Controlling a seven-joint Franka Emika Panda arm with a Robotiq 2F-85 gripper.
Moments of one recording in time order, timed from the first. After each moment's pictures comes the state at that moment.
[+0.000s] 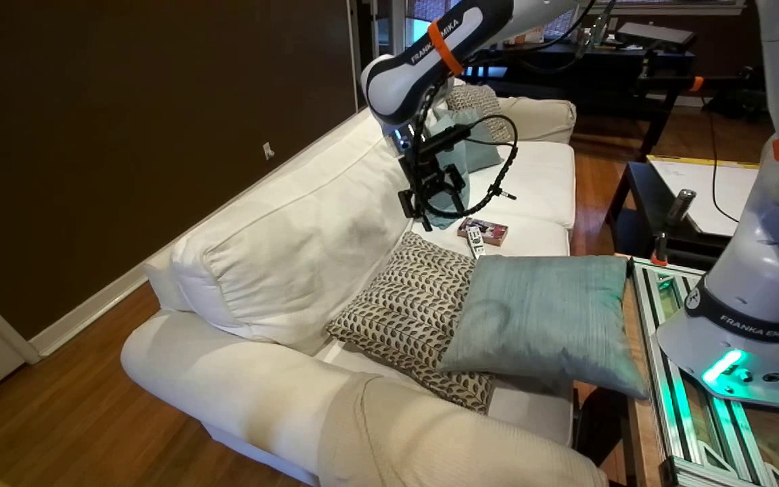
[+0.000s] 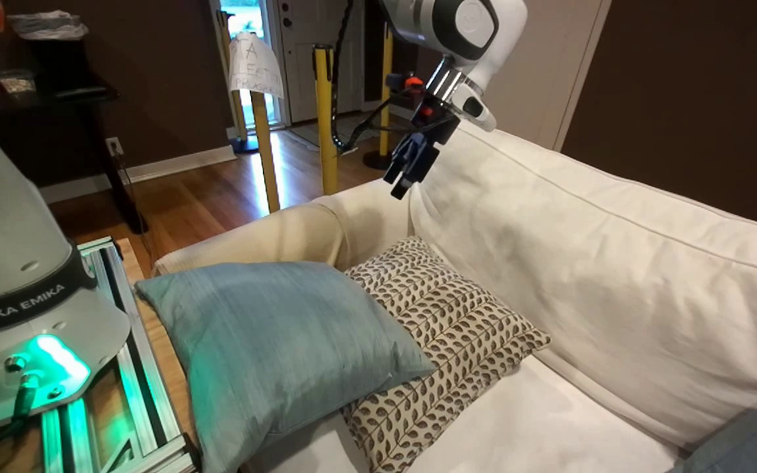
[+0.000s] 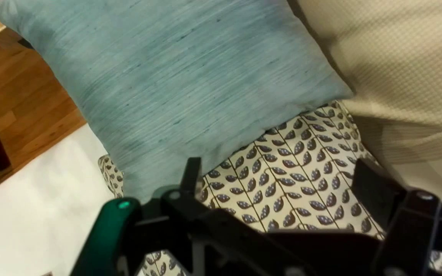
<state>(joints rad) -0.06 0.49 -0.13 -1.77 0.09 1.70 0.37</state>
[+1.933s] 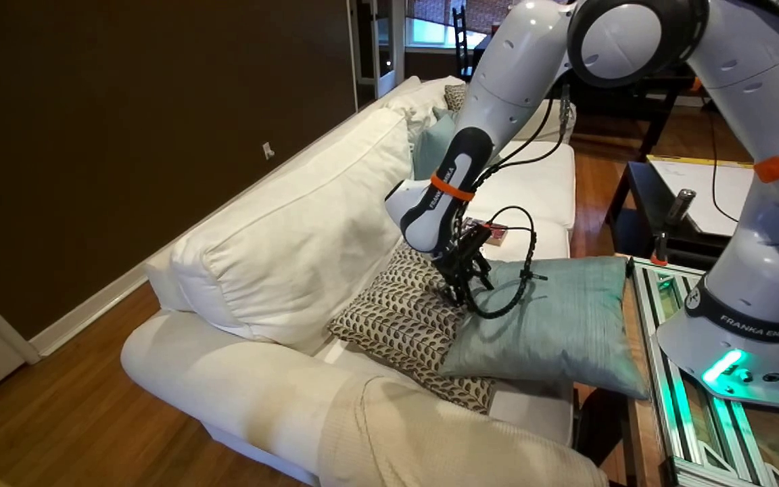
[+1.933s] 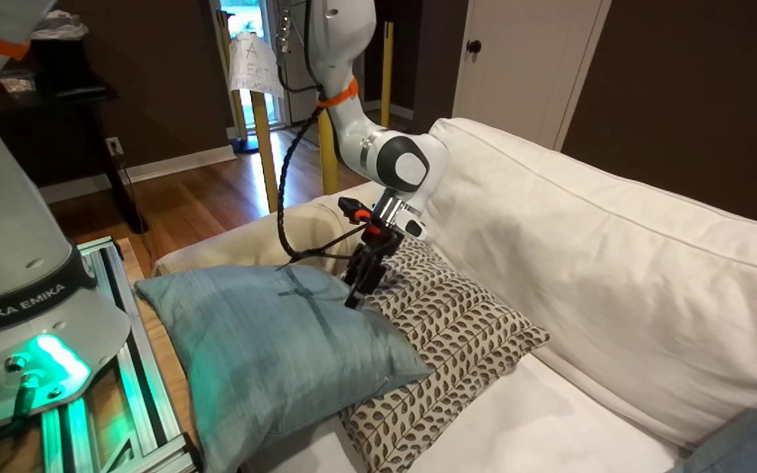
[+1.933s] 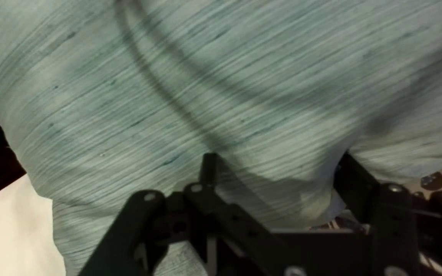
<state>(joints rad) 0.02 0.80 -0.14 -1.96 -0.02 2.07 0.41</state>
